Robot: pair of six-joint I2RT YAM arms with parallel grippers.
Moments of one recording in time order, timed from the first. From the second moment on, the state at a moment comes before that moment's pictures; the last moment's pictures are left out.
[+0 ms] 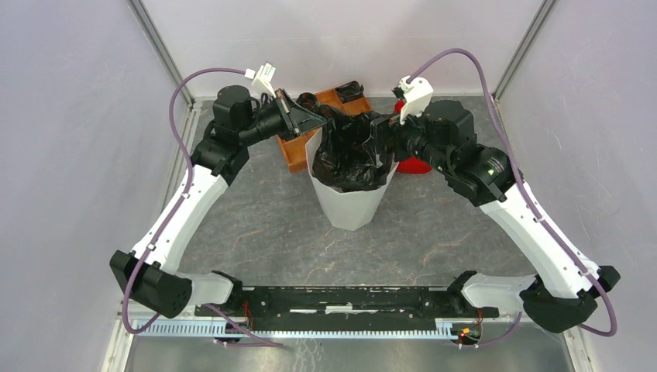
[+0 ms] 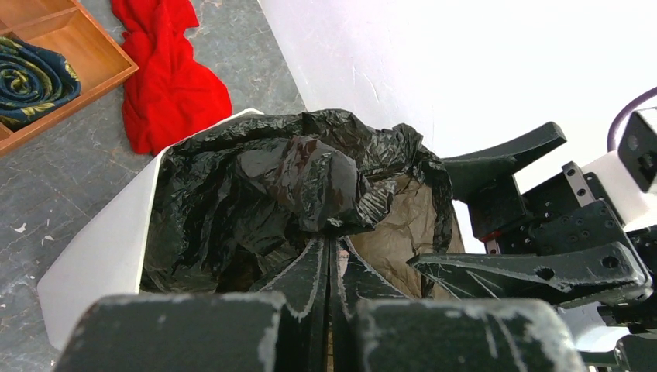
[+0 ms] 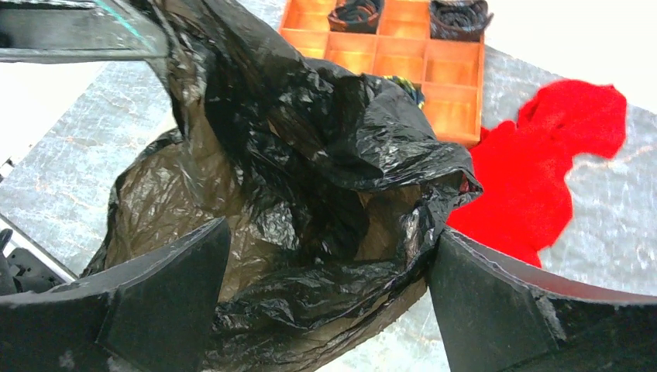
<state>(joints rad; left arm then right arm) -0.40 1.30 1.38 -0.24 0.53 -0.82 0.69 1.22 1.56 -0.68 0.09 0.11</state>
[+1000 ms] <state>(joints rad) -0.38 1.29 1.36 -0.23 0.50 -0.82 0.69 1.06 1.45 -0.65 0.35 0.28</state>
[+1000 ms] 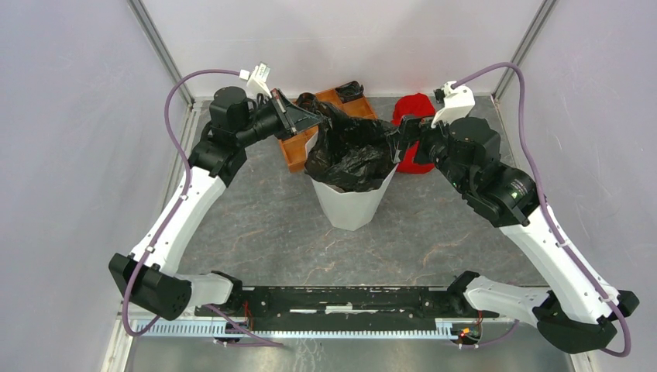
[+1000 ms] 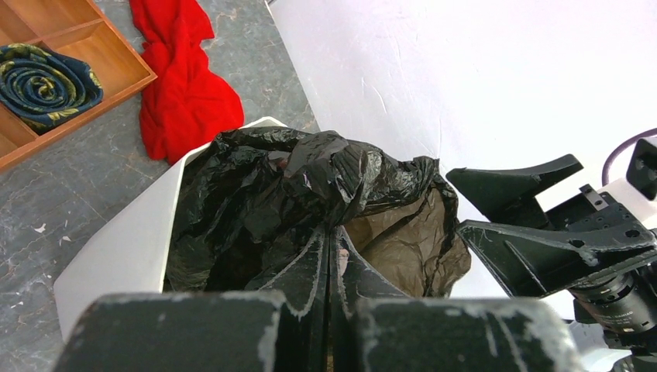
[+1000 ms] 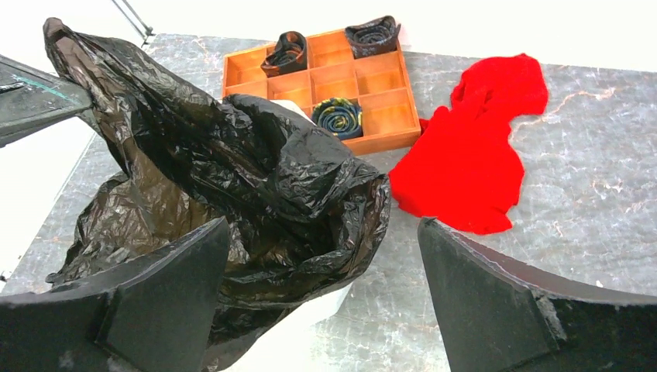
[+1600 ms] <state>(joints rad) -0.36 1.26 1.40 -0.34 0.44 -0.81 0.69 1.03 1.31 -0.59 0.26 0.34</state>
